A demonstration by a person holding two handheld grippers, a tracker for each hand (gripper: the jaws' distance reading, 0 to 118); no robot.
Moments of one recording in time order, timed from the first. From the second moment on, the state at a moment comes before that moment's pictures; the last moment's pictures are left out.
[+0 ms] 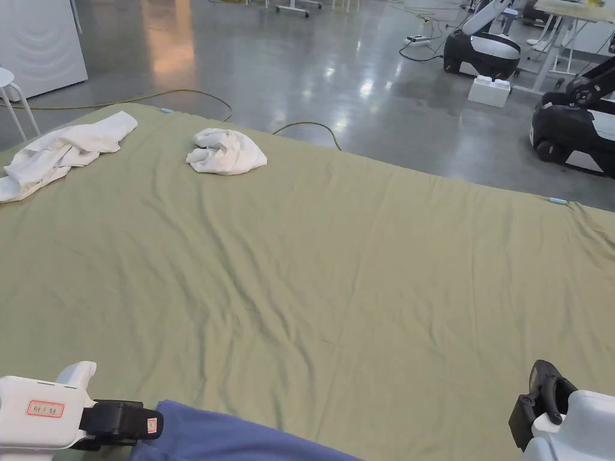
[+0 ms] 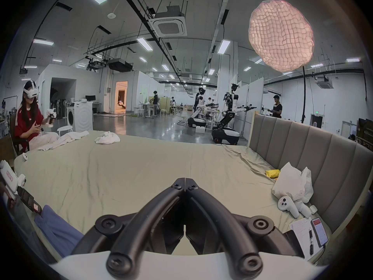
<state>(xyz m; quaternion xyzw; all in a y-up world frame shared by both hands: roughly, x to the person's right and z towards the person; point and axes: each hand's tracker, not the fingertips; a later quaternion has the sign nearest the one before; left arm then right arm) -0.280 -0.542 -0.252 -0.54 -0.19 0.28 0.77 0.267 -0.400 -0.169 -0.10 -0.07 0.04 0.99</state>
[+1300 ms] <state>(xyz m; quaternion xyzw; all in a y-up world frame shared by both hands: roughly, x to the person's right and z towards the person) -0.308 -0.437 -0.248 -0.53 -0.13 0.21 0.81 0.273 -0.395 -0.173 -0.10 -0.08 0.04 0.99</state>
